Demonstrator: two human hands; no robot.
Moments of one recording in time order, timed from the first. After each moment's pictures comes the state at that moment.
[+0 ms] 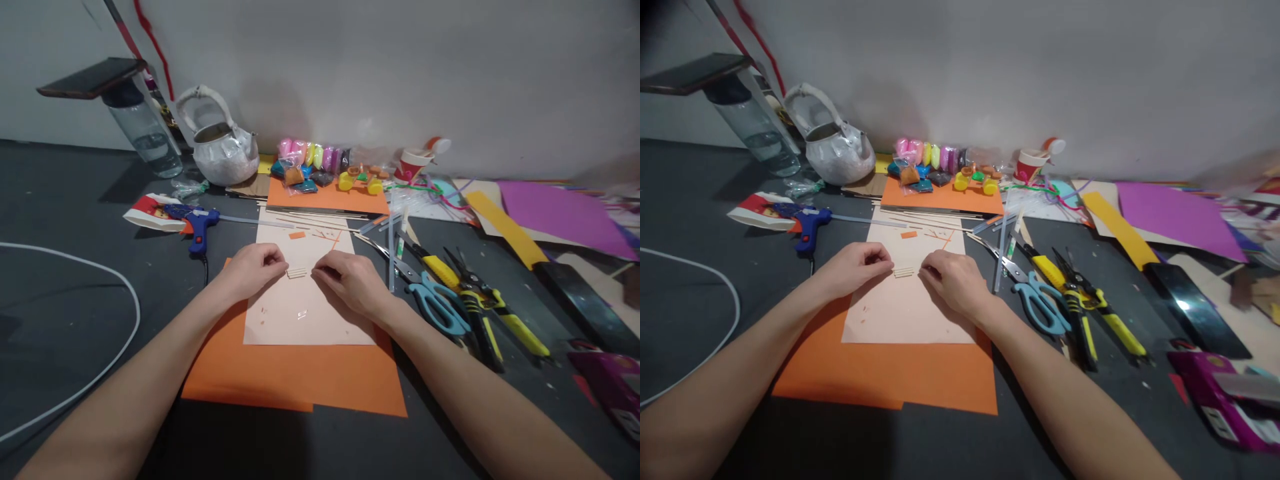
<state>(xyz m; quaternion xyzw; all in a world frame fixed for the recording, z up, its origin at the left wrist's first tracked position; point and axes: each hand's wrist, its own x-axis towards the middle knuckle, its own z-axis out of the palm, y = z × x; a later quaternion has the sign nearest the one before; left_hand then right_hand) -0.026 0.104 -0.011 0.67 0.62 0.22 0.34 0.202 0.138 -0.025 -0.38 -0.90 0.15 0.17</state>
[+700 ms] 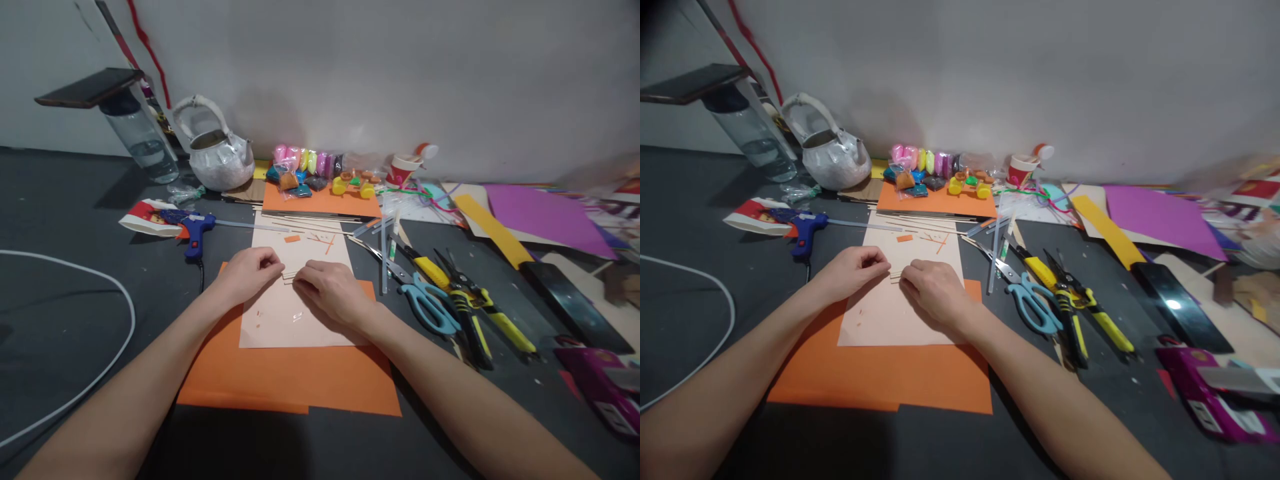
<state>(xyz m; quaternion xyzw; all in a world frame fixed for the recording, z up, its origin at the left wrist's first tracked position) -0.023 0.104 -0.012 0.67 0.63 0.22 0.32 0.183 0.127 -0.035 -0.32 -0.93 0.10 0.13</state>
